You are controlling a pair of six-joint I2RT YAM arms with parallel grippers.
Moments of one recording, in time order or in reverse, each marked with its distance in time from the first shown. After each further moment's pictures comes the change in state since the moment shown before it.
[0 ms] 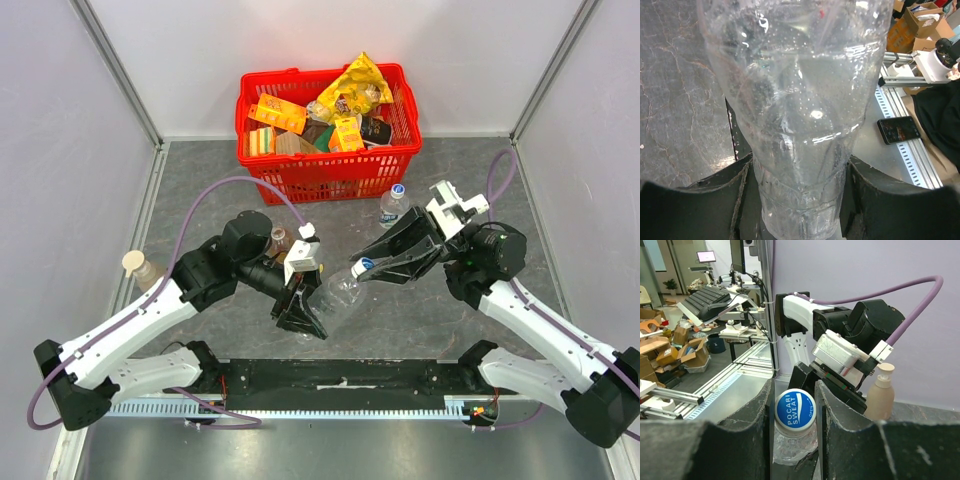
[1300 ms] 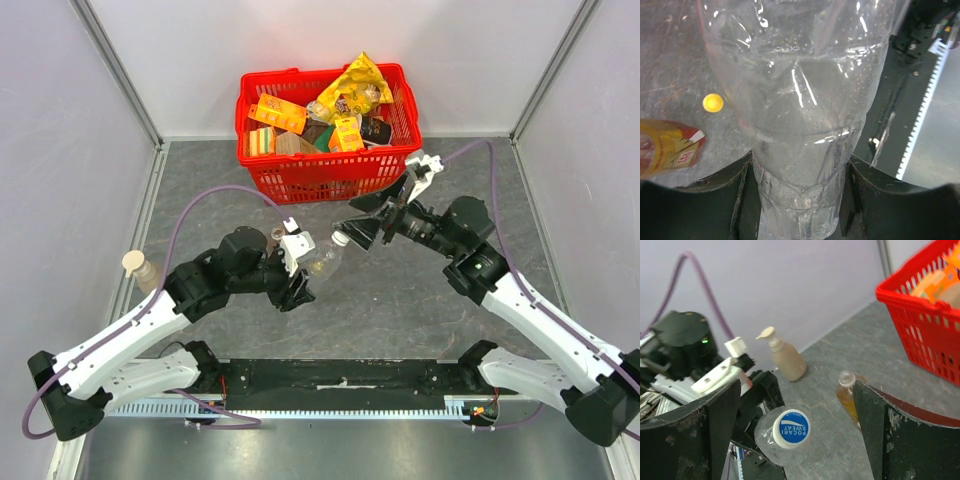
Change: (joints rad) left arm 0.000 -0.096 -0.106 -0.103 -0.739 0.016; right arm 0.002 -0.015 0.085 -0.770 0.589 -0.293
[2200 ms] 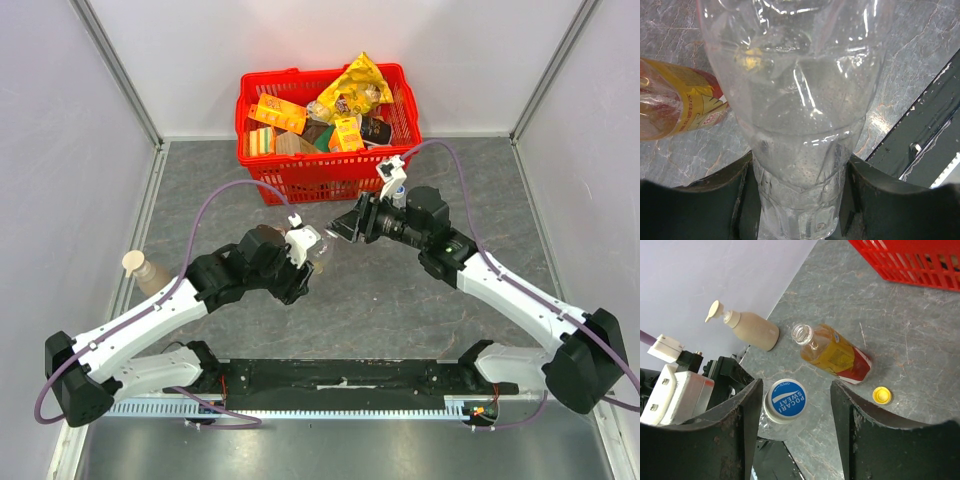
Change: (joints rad) left arm 0.000 0.126 -0.002 -0.058 -0.265 -0.089; right arm 0.000 0.212 0.018 -0.188 0.123 0.108
